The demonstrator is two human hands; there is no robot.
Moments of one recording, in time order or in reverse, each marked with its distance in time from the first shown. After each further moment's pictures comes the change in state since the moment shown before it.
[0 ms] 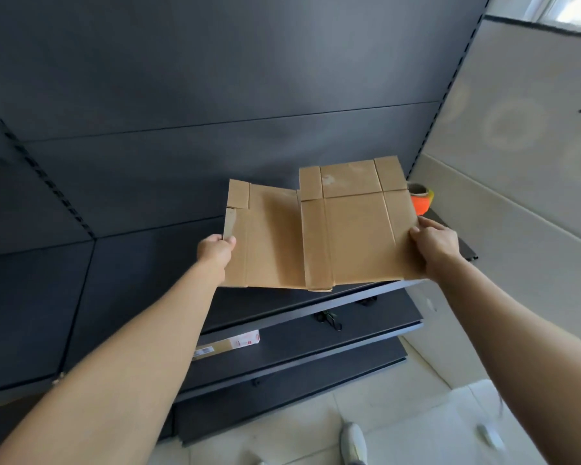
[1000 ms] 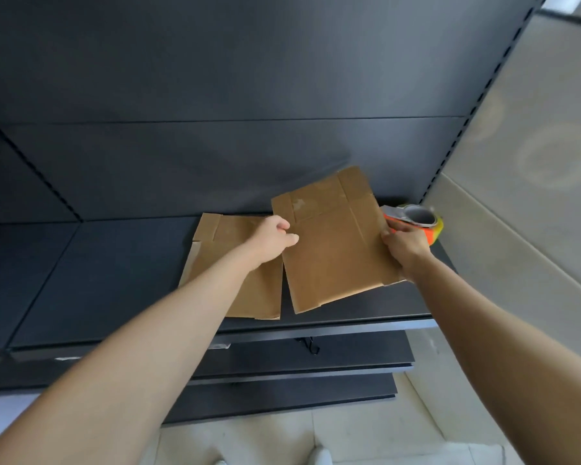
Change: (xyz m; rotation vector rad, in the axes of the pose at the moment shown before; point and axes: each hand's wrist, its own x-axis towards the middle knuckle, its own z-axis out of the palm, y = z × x) left_hand -0.021 0.065 0.157 0.405 -0.217 0.276; right_hand 0.133 -0.026 0.010 -0.264 -0.359 -0.145
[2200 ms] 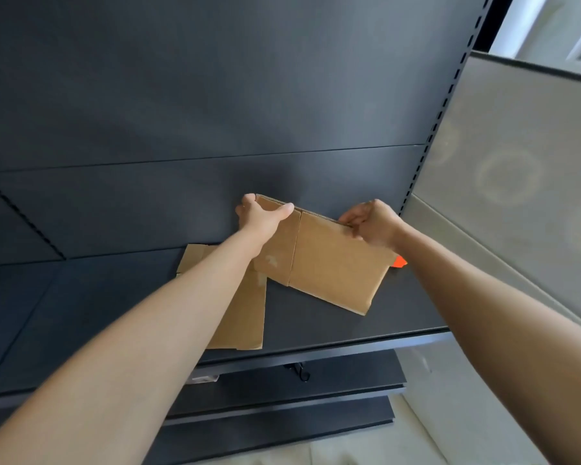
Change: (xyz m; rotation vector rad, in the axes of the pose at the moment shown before) left_hand 0.017 0.077 -0.004 -0.237 0.296 0.008; right_hand 0.008 -0.072 -0.028 -0.509 -0.238 -0.373
